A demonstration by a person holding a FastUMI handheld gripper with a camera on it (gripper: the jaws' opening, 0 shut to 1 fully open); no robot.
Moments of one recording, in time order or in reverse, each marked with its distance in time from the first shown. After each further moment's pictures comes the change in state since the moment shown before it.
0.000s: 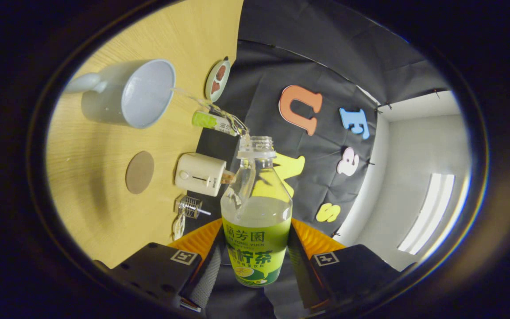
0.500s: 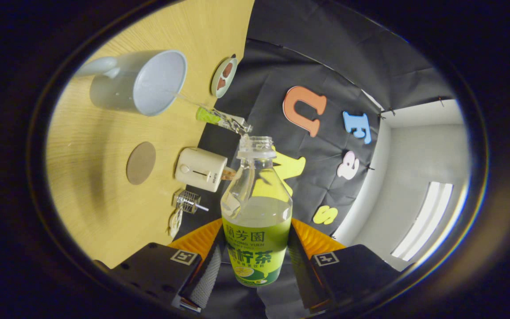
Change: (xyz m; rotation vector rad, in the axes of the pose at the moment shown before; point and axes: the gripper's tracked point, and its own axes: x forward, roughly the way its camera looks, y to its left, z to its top) arm 0.000 -0.004 -0.003 -0.047 -0.002 -0.018
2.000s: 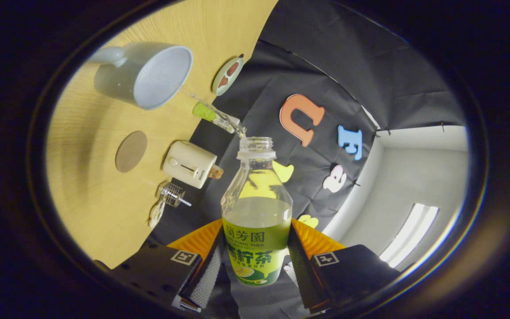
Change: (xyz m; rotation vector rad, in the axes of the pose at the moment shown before) arm -0.005 -0.027 0.012 -0.135 -0.018 -0.109
